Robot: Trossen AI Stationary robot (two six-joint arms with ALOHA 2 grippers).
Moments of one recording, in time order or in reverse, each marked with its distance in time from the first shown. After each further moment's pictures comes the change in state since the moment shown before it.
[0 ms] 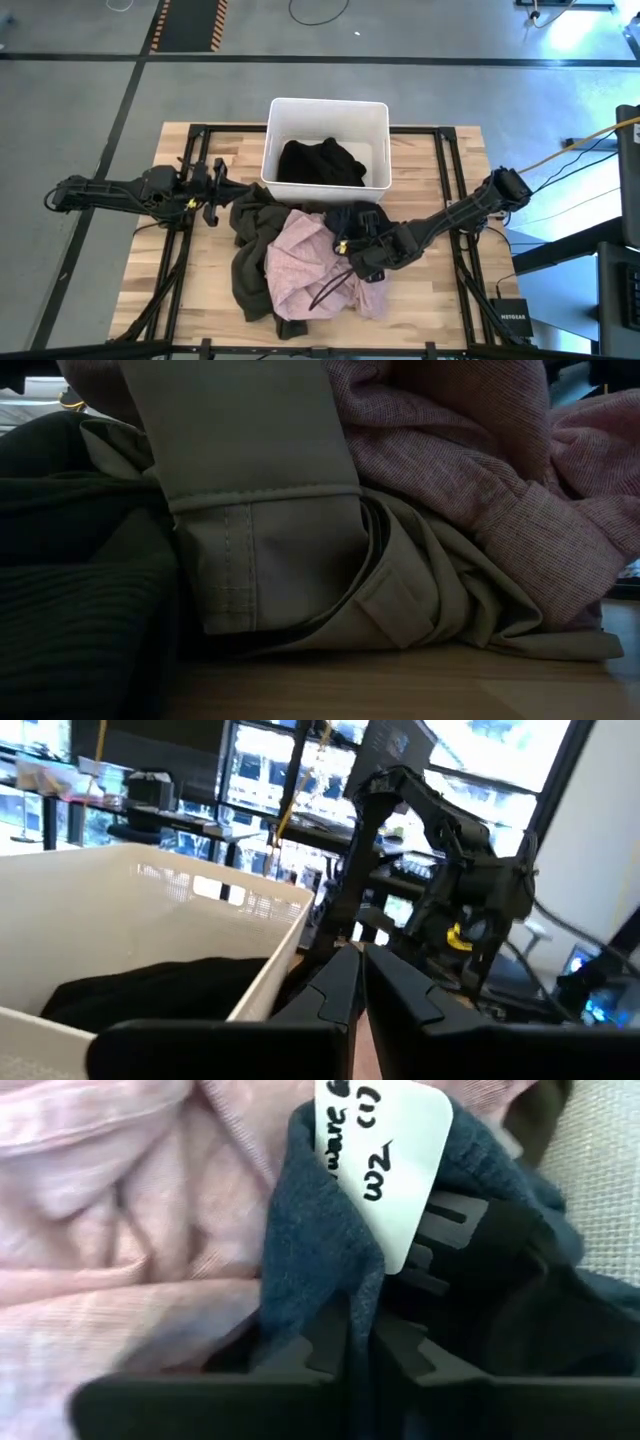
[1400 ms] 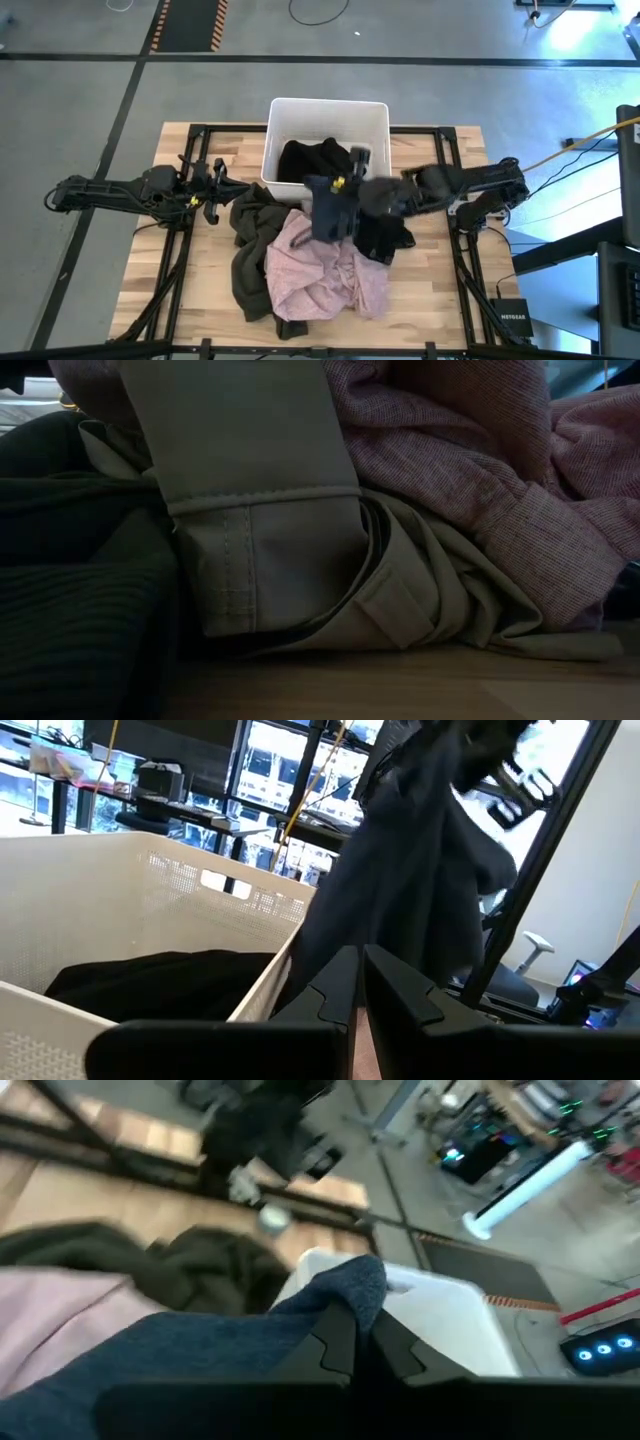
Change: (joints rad) left arm 0.000 0.000 0.000 -0.009 -0.019 -0.049; right arm -0.167 -0.002 0.690 0.026 0.188 -0.375
